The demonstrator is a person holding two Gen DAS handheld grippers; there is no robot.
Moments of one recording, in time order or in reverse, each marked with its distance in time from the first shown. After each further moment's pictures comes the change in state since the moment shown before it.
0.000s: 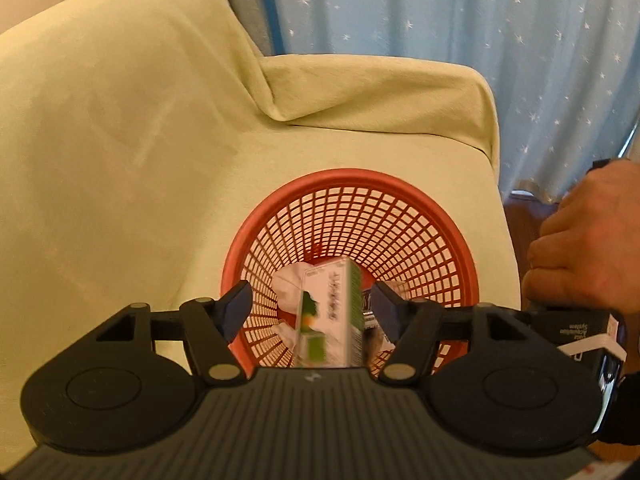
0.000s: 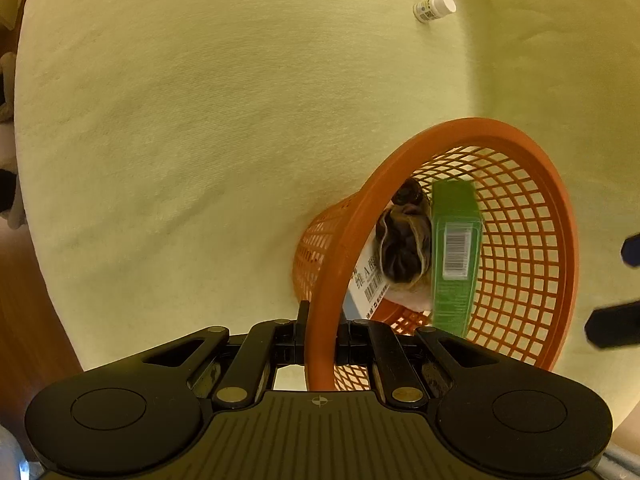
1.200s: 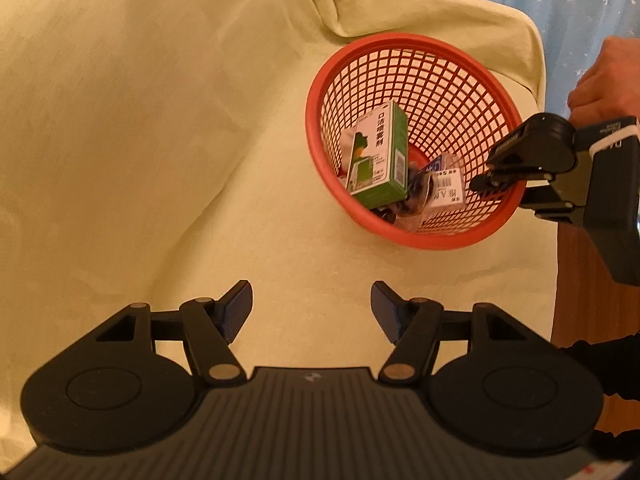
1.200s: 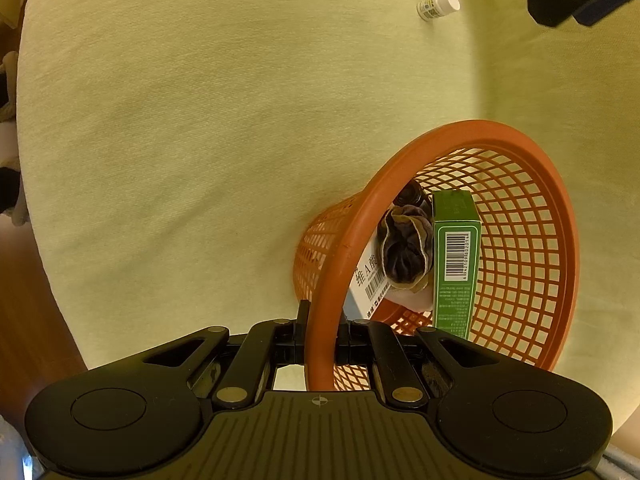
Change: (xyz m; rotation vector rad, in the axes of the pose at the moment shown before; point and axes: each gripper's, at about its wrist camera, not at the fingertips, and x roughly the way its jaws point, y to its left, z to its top) left arm -0.038 0.031 -0.101 -0.116 0.179 0.125; right arm 0.000 -0.001 0.001 -0.012 0.012 0.009
